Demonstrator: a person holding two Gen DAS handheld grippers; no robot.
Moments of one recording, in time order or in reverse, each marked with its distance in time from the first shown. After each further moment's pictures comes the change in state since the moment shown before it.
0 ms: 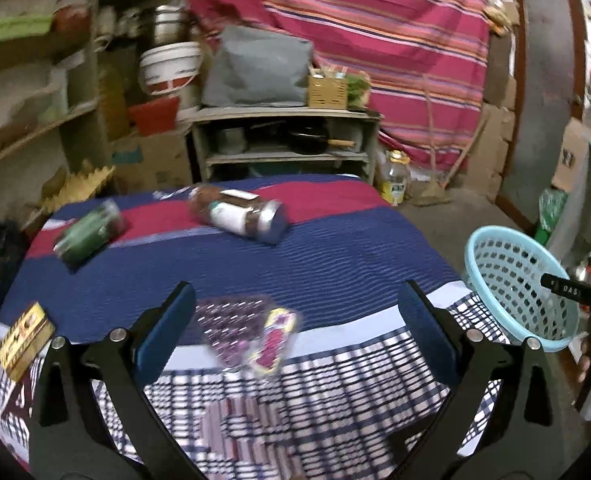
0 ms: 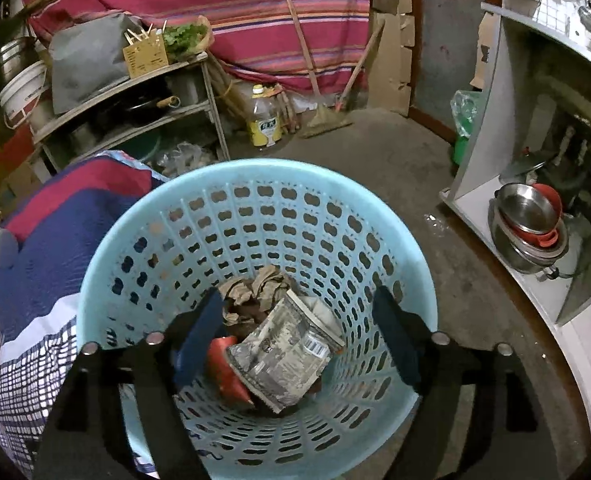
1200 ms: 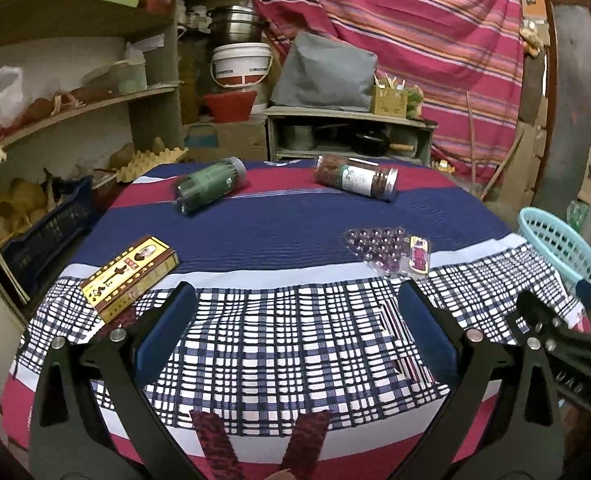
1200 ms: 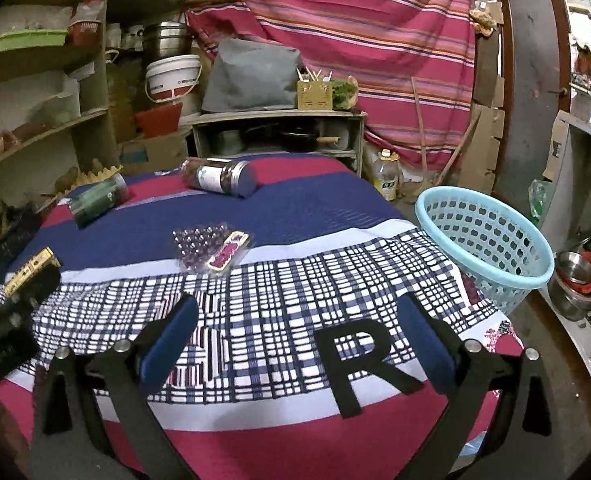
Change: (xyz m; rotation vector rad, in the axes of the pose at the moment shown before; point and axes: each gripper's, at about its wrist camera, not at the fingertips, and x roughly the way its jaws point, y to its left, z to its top) left arm -0.080 0.133 -0.087 -0.066 -0.051 0.116; right arm -0.183 0.229 -0.175 -0.256 -0.252 0.234
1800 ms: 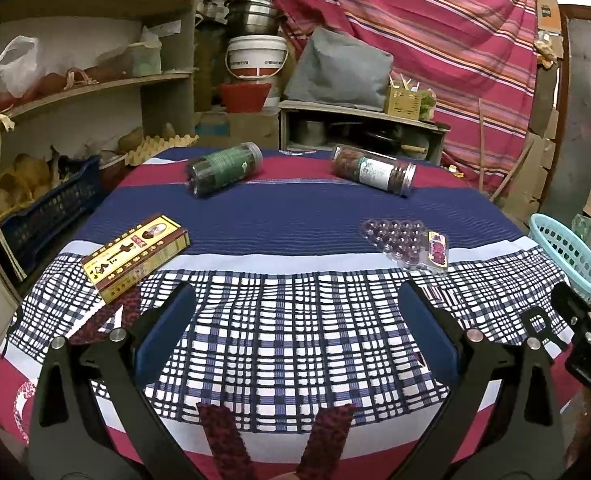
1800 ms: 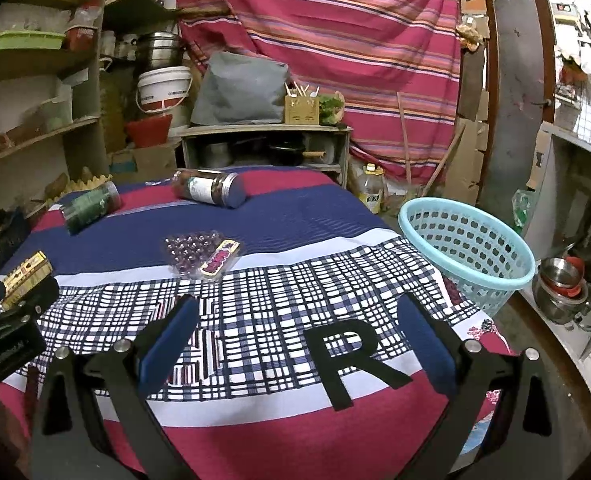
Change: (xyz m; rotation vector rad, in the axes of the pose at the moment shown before) left arm 0.009 0.014 -0.013 -0.042 0.008 0.015; right arm -0.016 0.004 -0.005 0.000 -0.050 -0.048
